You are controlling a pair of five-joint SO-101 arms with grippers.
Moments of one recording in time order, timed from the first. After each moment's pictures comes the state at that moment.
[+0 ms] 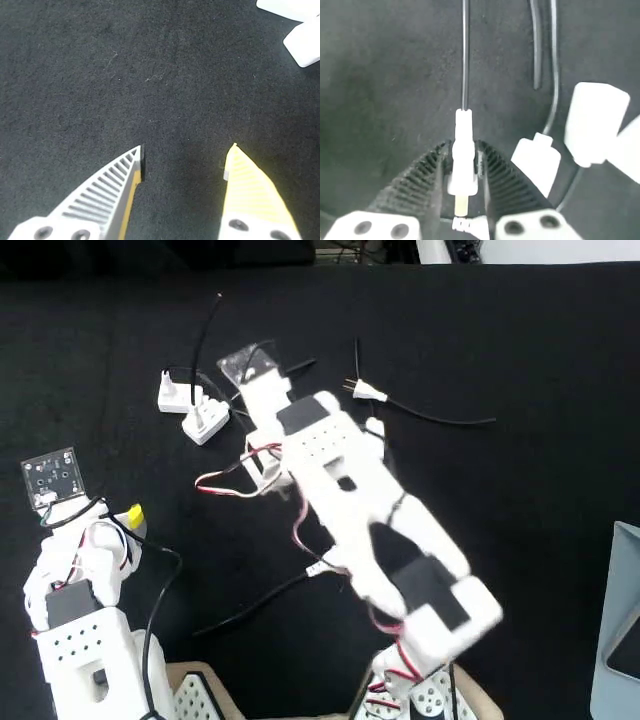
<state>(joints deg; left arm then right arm) -29.2 -73.4 79.7 48.9 -4.7 -31.8 5.5 6.1 72.0 0.7</state>
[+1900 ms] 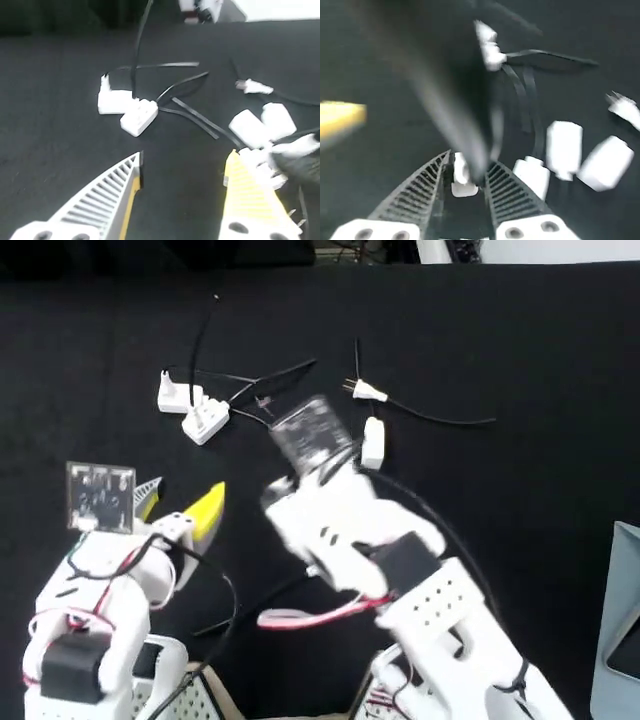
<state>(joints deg) 2.0 -87.4 57.1 69.3 0.7 -31.9 -51.4 50.2 53.9 0.7</state>
